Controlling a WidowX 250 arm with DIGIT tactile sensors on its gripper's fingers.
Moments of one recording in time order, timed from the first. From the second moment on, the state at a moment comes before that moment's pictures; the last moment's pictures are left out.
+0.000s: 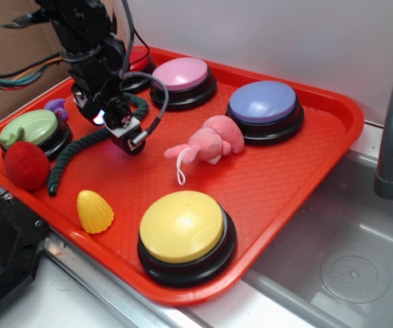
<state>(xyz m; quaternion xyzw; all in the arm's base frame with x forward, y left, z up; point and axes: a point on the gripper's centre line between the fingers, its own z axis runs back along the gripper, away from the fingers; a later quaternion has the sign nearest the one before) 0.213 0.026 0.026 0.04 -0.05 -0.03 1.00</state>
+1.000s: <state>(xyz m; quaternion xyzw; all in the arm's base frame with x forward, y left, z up) 0.222 0.036 0.018 -0.03 -0.07 -0.03 1.00</state>
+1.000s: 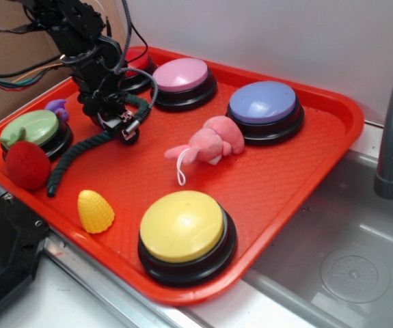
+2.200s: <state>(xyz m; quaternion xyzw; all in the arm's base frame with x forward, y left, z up) 0.210 -0.002 0.138 -0.01 -0.05 0.05 1.00</state>
